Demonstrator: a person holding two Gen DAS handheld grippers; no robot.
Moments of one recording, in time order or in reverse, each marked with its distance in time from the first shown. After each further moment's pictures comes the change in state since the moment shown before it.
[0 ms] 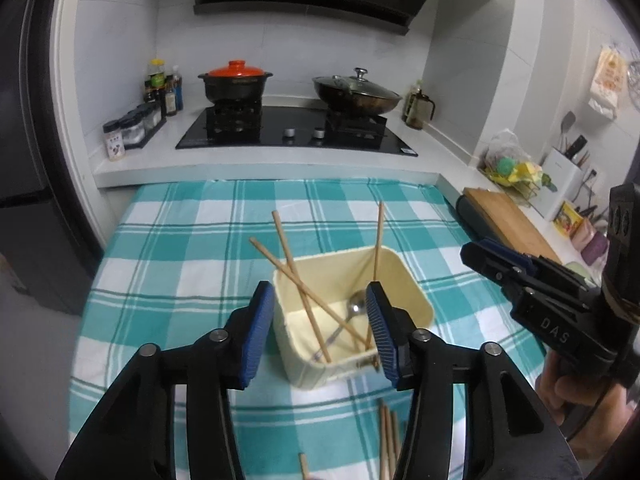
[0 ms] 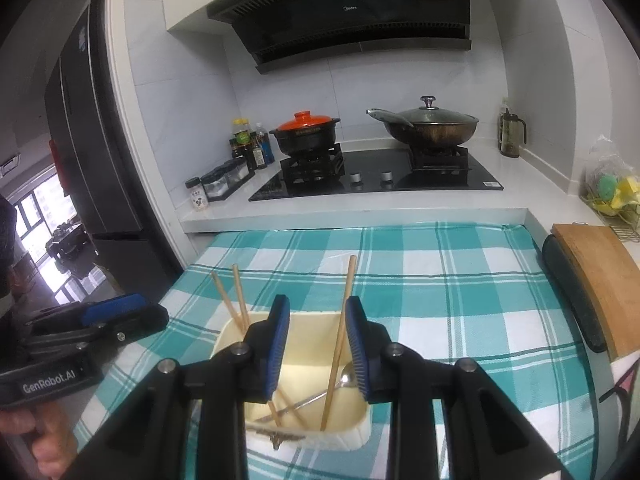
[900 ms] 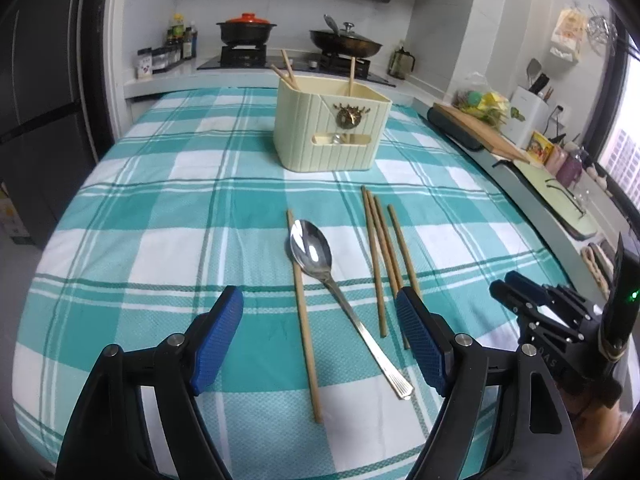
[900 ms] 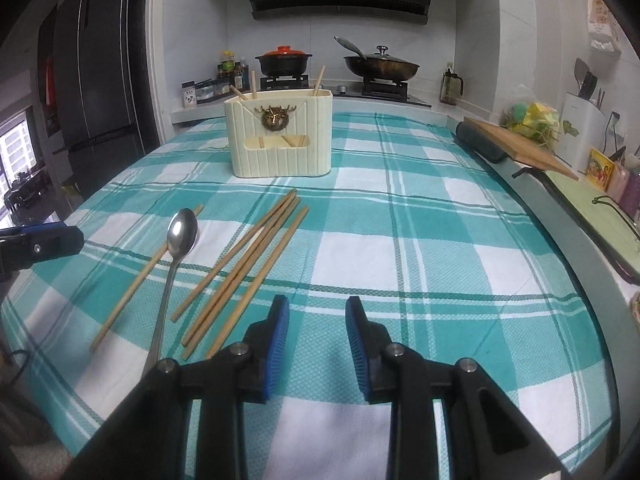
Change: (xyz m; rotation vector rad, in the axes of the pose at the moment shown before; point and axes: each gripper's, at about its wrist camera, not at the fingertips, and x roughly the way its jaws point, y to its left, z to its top) left arm -0.092 -0.011 -0.254 -0.031 0.047 -0.020; right arm -0.161 0.037 -0.293 -0.063 0.109 -0.219
